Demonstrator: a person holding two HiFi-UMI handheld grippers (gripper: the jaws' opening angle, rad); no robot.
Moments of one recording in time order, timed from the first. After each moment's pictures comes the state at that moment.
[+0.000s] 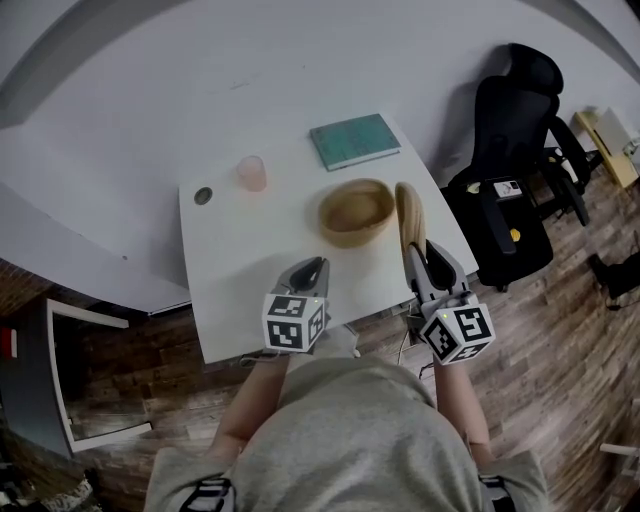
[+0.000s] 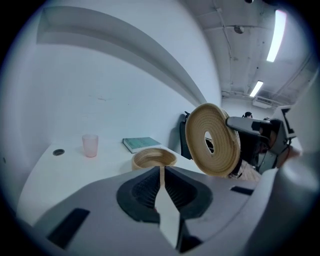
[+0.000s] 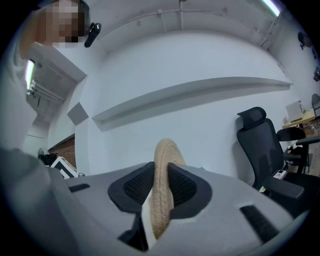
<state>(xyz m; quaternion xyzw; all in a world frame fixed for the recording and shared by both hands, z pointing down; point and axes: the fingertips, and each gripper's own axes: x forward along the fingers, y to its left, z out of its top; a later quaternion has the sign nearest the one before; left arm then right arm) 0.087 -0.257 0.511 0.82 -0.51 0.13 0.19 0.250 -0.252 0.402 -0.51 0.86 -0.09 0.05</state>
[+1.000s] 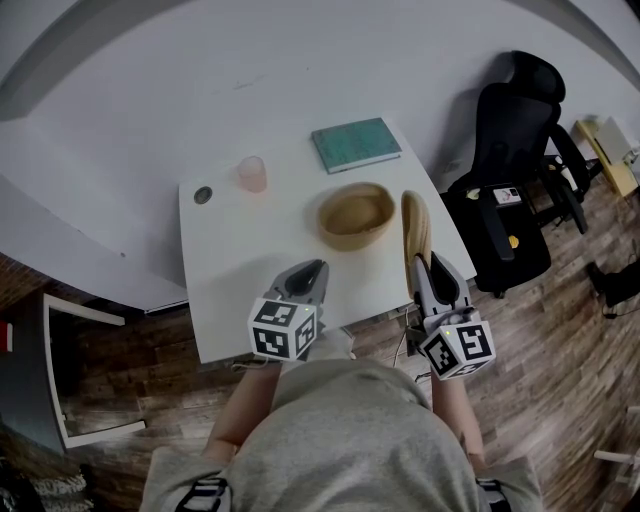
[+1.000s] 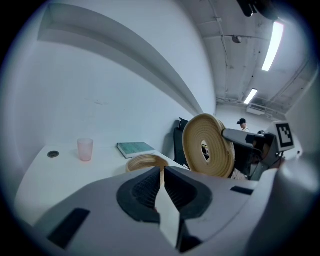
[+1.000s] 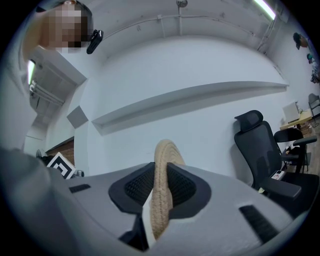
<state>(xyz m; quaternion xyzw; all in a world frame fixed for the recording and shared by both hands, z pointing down) 0.090 -0.249 0.480 0.85 -0.49 0.09 0.19 0.256 -0.237 0.388 -0.52 0.85 -0.08 0.07</state>
